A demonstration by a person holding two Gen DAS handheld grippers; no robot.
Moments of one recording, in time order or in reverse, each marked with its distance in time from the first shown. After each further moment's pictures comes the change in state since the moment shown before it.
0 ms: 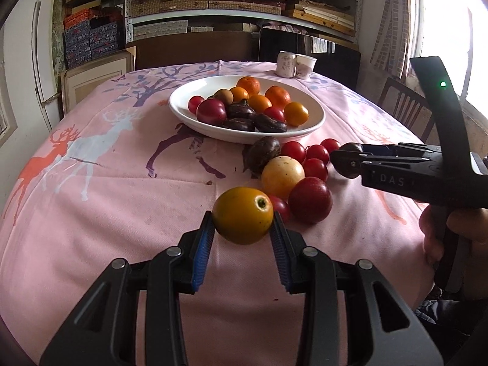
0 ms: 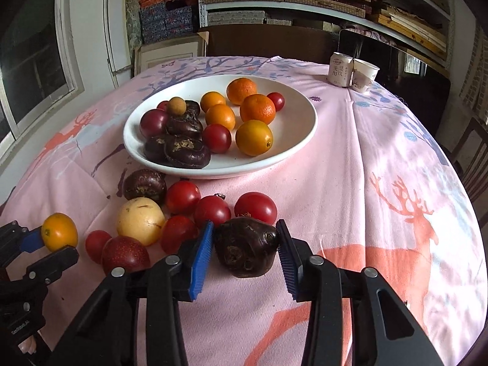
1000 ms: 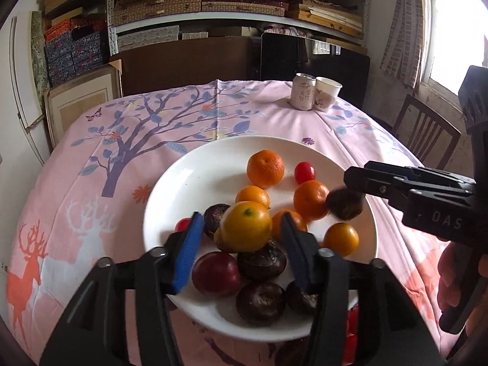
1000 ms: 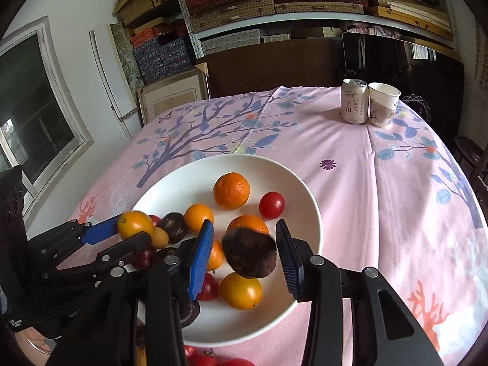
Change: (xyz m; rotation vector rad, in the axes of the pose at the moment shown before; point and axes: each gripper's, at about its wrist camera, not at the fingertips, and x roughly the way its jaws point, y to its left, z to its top) left arm 0.108 0.018 0.172 0.013 0.000 -0.001; right arm 0.049 -0.045 0.134 0.135 -0.064 0.136
